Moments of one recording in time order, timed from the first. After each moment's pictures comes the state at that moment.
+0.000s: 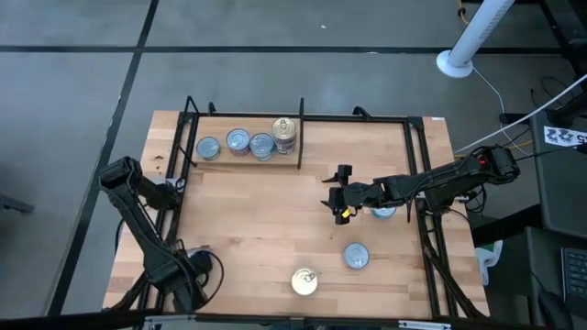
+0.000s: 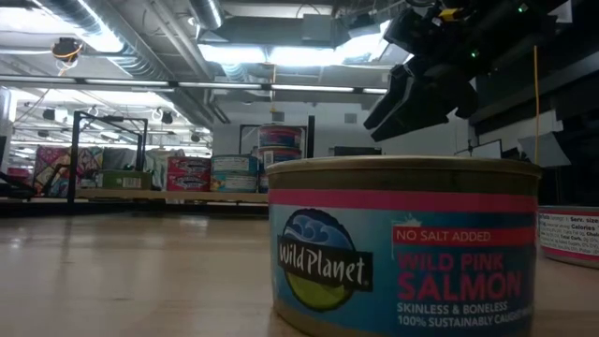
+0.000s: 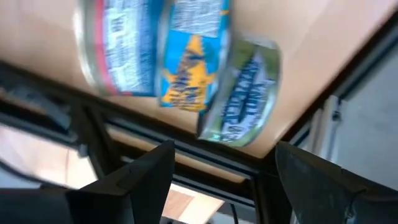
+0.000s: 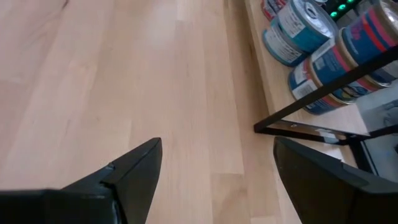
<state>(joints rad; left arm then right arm) -0.96 1.67 1.30 -1.26 0.22 -1.40 0.17 1.39 0.76 -0.06 0.40 -0.19</state>
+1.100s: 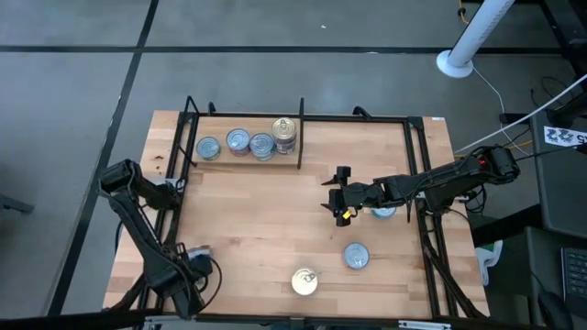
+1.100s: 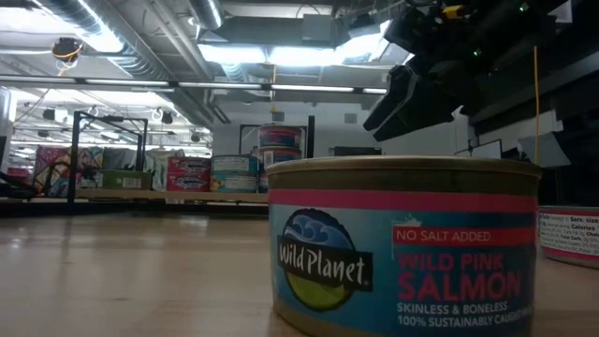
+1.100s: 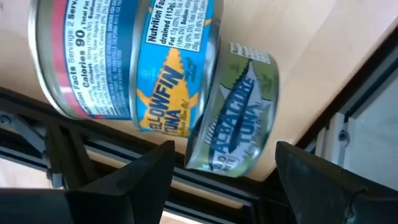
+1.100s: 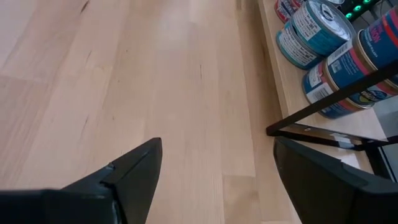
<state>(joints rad) -1.00 1.69 1.23 -1.16 0.16 -1.43 0.17 1.39 0.76 -0.06 0.35 -0.19</state>
